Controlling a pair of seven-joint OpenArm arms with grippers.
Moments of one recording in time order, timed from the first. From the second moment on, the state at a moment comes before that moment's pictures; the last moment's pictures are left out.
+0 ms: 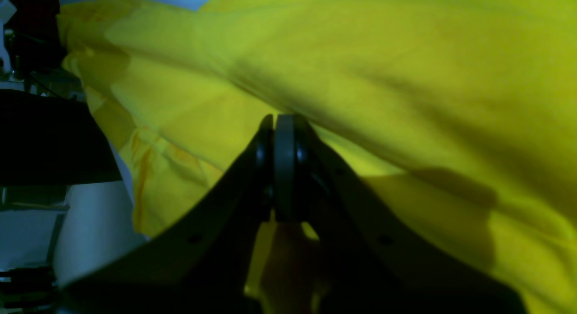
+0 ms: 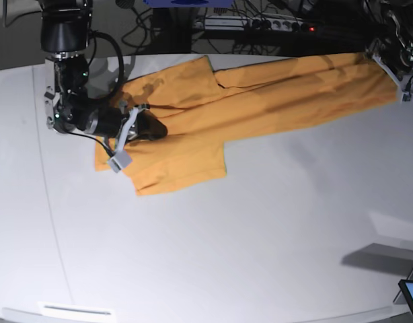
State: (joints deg) left arm 22.1 -22.6 -48.3 90.3 -14.3 -37.6 66.3; right arm -0.4 6.6 4.4 74.5 44.7 43.1 -59.9
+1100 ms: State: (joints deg) left arm 17.1 -24.5 -46.8 88.2 -13.7 -37.6 66.3; right arm -0.3 7.3 2.0 74.5 44.7 42.7 -59.2
